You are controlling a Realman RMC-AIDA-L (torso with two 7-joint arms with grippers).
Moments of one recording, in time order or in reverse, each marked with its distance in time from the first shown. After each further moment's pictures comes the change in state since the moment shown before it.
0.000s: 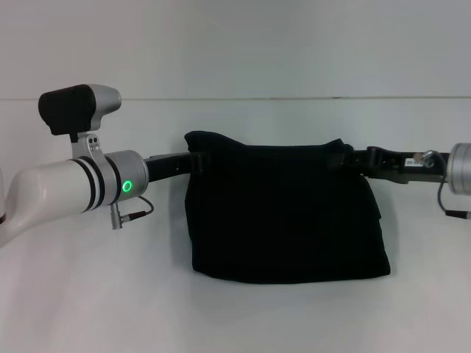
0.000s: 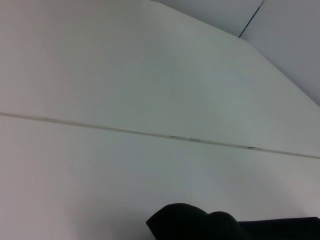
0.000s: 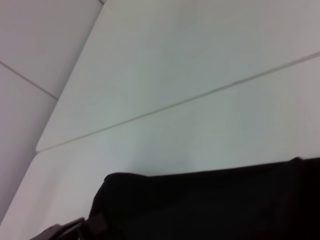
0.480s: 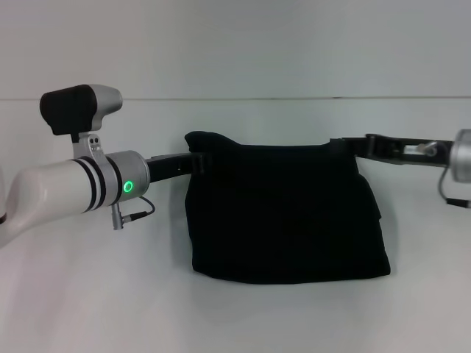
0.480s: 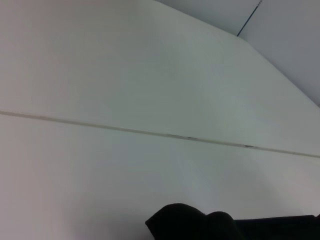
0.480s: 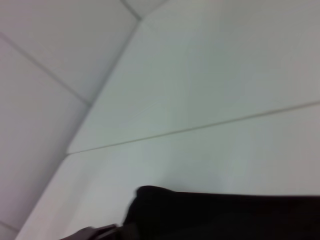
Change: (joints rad) left arm -0.002 0.000 0.000 -0.002 0.002 0.008 0.000; right arm -0.015 0.008 0.001 -0.062 0.067 -0.086 -0.136
